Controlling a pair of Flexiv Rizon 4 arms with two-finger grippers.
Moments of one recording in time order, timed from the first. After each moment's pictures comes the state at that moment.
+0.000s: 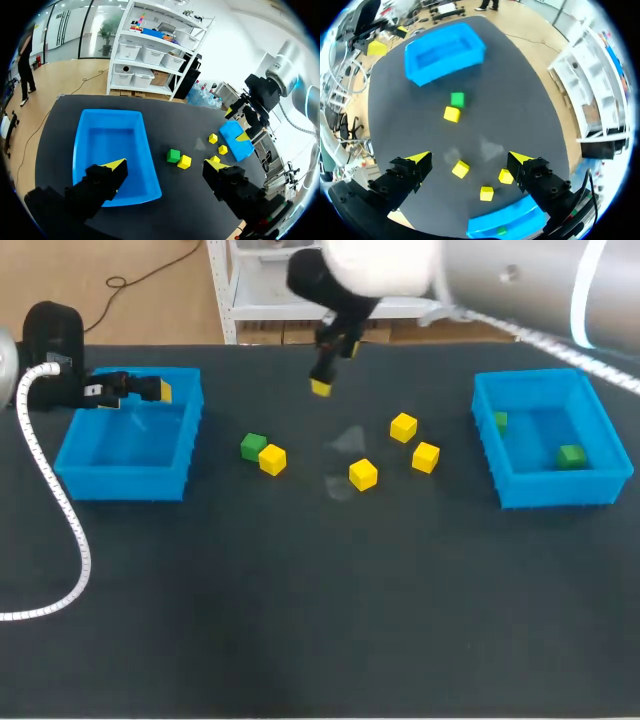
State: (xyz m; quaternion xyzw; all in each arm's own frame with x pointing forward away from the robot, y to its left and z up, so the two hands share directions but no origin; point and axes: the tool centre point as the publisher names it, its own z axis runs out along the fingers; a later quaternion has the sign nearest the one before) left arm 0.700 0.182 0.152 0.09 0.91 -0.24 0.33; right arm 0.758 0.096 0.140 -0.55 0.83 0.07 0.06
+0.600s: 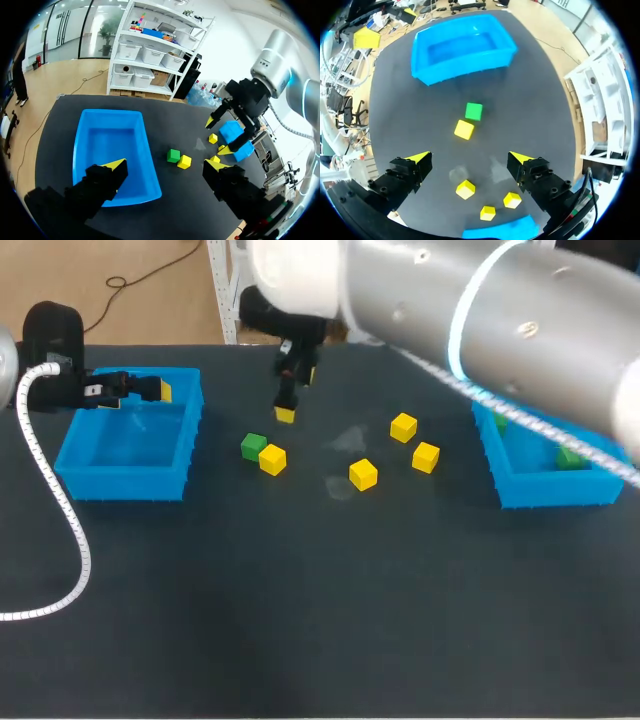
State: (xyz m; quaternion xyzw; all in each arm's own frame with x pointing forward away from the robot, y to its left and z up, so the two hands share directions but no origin) left arm 0.700 0.182 0.152 0.09 0.91 -0.24 0.33; right arm 0.754 0.148 0.096 -0.61 0.79 0.08 0.02
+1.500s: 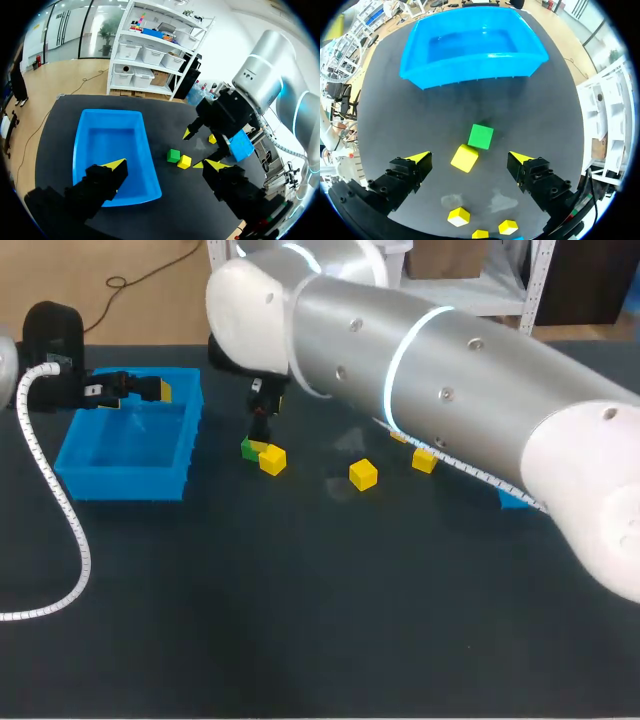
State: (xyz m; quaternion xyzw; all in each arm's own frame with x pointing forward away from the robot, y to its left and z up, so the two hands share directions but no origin) left arm 0.700 0.182 0.152 0.09 0.91 -0.24 0.33; right arm 0.758 0.191 0.042 -0.64 0.76 0.08 0.03
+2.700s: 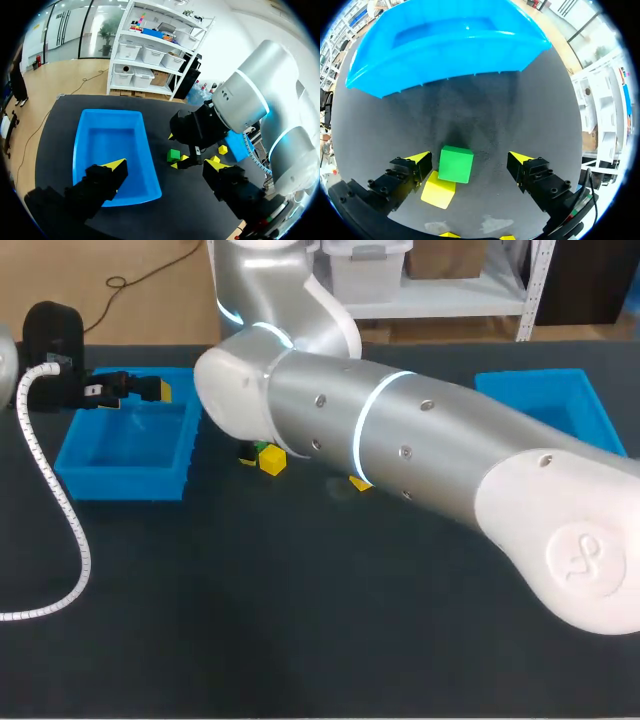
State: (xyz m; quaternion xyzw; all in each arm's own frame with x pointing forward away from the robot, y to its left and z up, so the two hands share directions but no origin) left arm 0.700 0.182 0.152 0.09 0.91 -0.24 0.33; right arm 0.787 0.209 -0.013 -0.61 0.79 0.02 0.07
